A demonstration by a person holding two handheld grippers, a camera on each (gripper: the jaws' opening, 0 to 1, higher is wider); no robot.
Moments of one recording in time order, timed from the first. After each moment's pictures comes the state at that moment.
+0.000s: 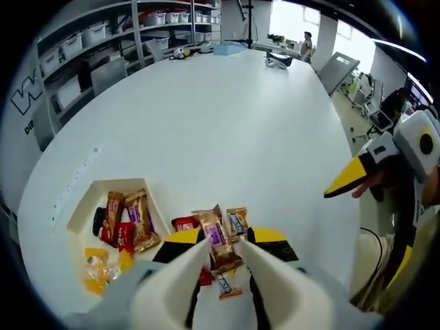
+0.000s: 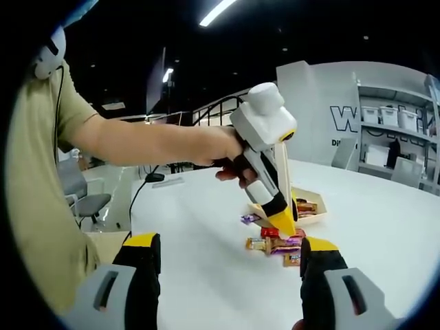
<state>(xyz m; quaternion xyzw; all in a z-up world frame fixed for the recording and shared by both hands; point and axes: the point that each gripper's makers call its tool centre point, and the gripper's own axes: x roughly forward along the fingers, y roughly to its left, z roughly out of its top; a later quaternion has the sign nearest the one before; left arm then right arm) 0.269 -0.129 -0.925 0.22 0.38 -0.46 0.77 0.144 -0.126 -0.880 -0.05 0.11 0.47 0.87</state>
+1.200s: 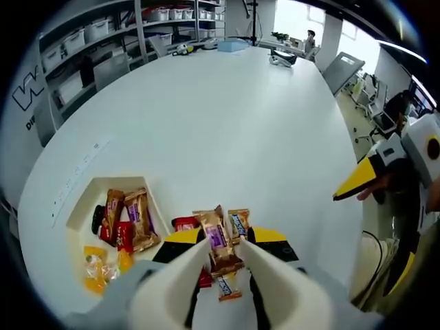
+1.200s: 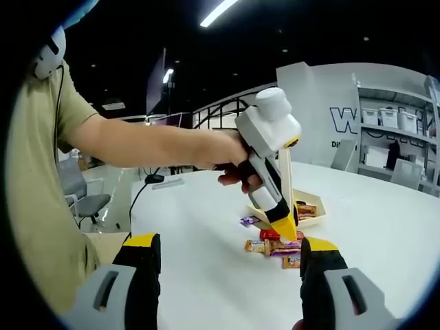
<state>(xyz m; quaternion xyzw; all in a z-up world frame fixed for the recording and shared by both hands) 0.275 -0.131 -0.931 0.22 0.39 -0.45 0.77 0.145 -0.127 -0.875 -0.05 0.10 0.47 0.87</state>
